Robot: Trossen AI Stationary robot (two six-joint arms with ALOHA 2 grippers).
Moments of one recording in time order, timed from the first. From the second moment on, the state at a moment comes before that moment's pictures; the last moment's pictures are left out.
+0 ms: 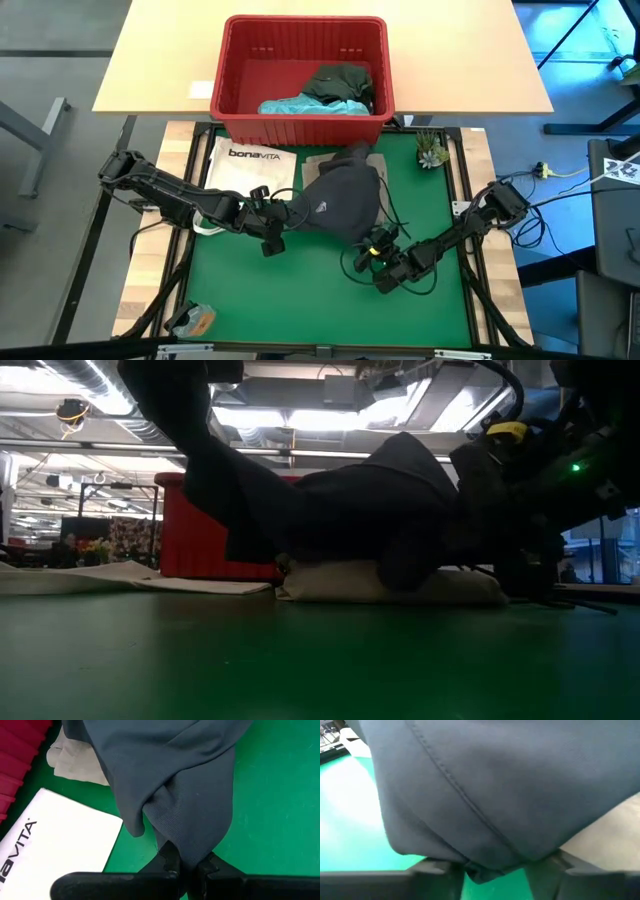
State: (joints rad) left arm -0.28 1.42 1.05 -0.76 -0.46 -0.49; right arm 0.41 1.79 0.70 0.11 1.05 1.12
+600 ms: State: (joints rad) left arm -0.28 1.42 1.05 -0.83 -0.38 -0.43; right arm 0.41 1.58 0.75 -0.13 0.76 0.84
